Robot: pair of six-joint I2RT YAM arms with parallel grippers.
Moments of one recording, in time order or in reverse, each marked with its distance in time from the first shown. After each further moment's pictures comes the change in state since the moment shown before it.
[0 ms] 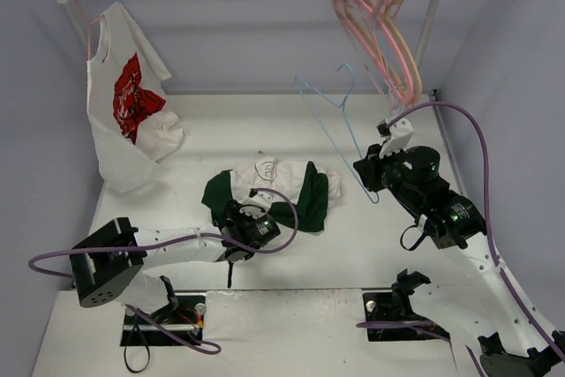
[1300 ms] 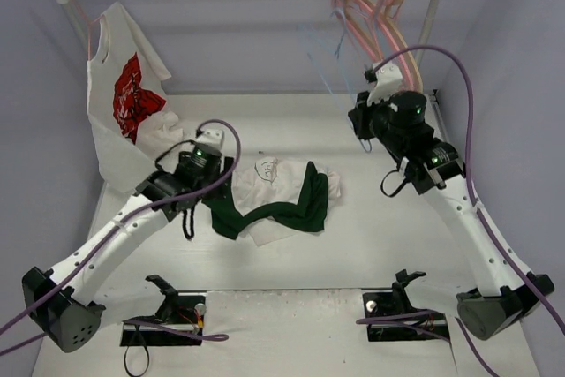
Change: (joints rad) left arm 0.495 -0.297 0.393 -0.382 0.460 0.151; right arm -0.058 0.374 0.371 0.095 0.045 -0.119
